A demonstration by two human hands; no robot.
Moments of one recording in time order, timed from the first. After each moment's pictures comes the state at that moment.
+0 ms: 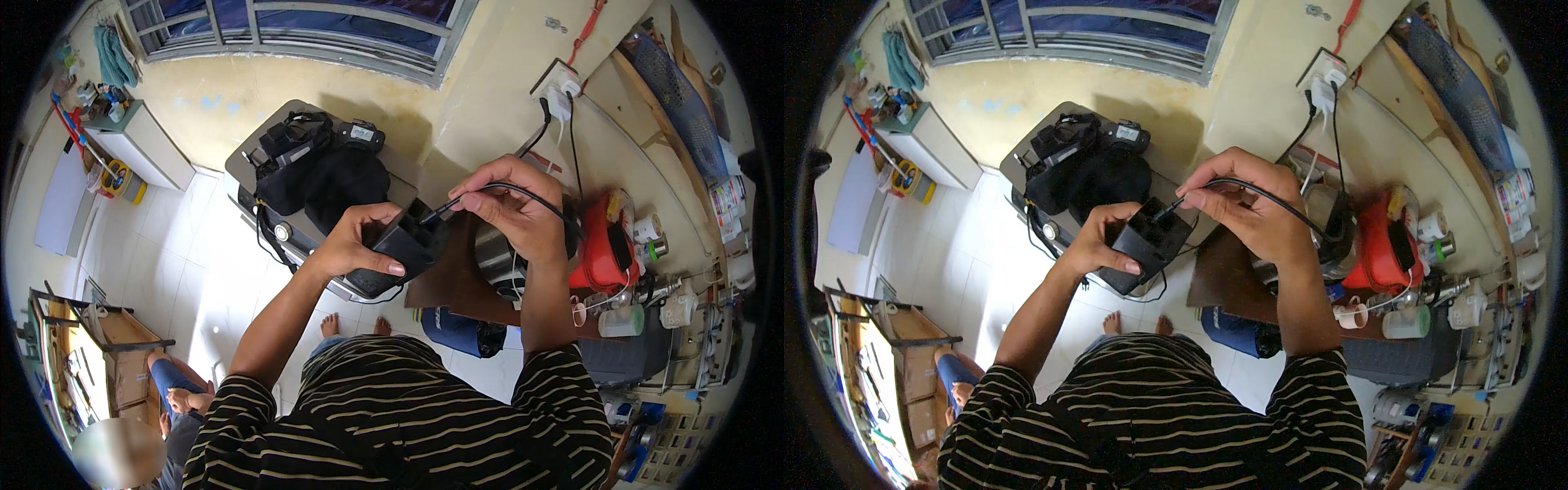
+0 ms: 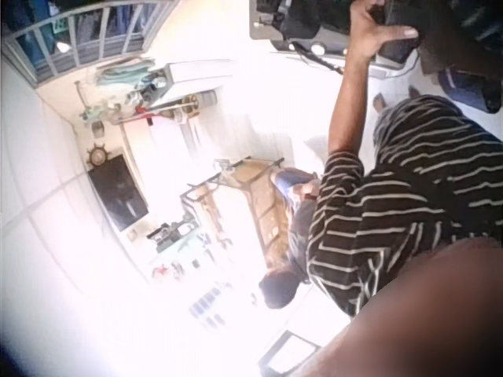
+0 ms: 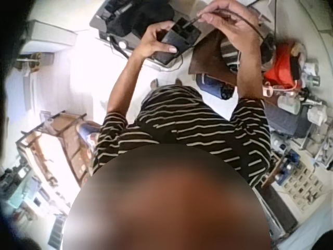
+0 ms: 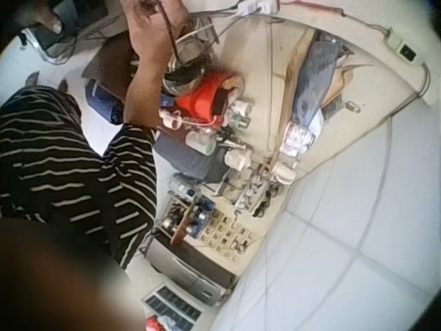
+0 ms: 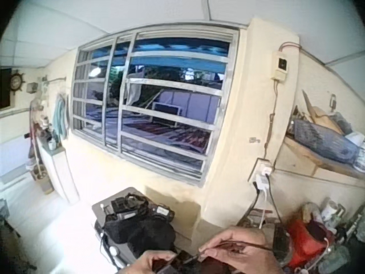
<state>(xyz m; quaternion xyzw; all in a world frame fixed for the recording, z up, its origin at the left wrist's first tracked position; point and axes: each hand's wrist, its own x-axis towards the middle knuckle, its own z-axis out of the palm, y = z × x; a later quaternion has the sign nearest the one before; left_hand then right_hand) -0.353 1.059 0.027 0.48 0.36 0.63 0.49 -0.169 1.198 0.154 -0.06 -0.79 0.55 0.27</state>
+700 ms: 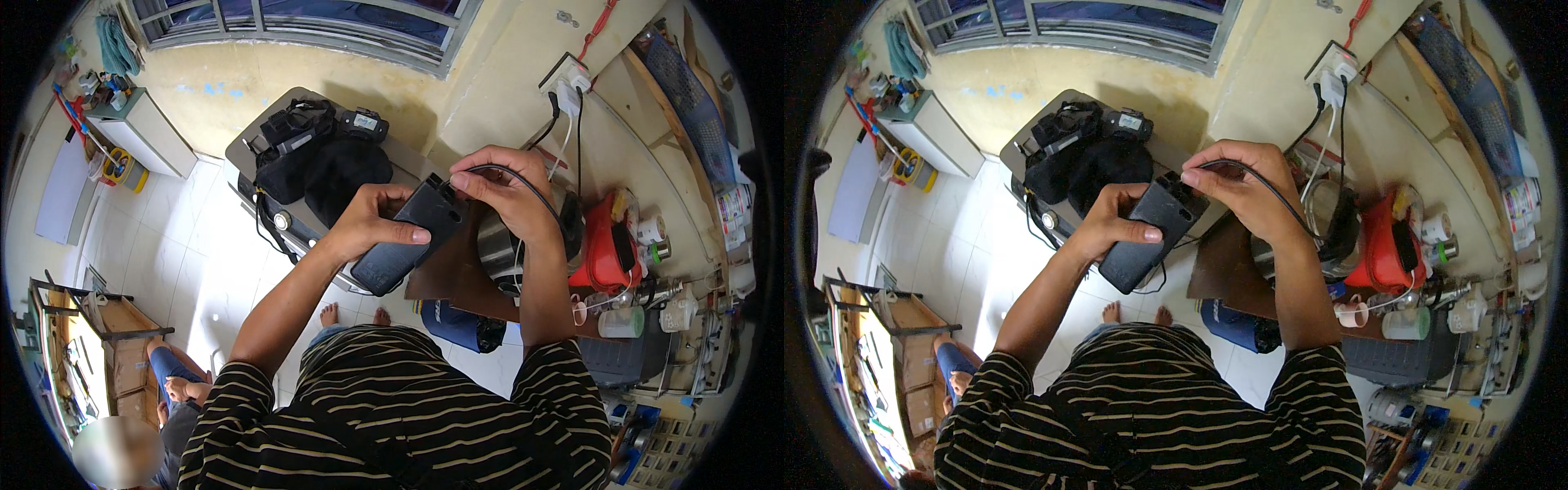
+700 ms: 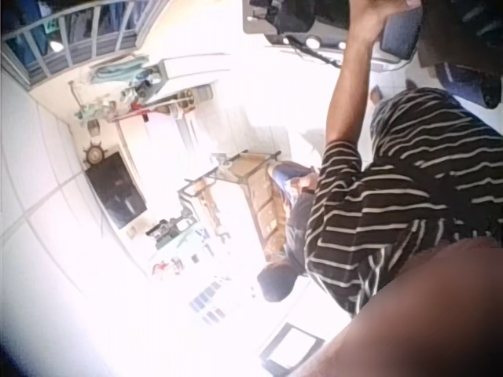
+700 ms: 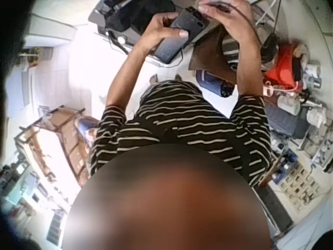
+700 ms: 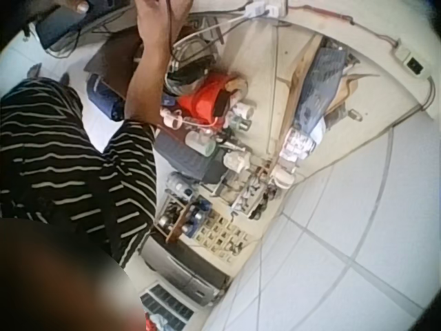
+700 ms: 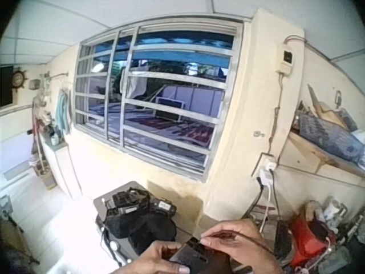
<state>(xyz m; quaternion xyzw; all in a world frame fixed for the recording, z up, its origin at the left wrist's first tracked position) -0.340 1.074 0.045 0.41 0.41 0.63 0.51 -0.180 1.218 0.143 -0.19 -0.81 0.52 0.18</state>
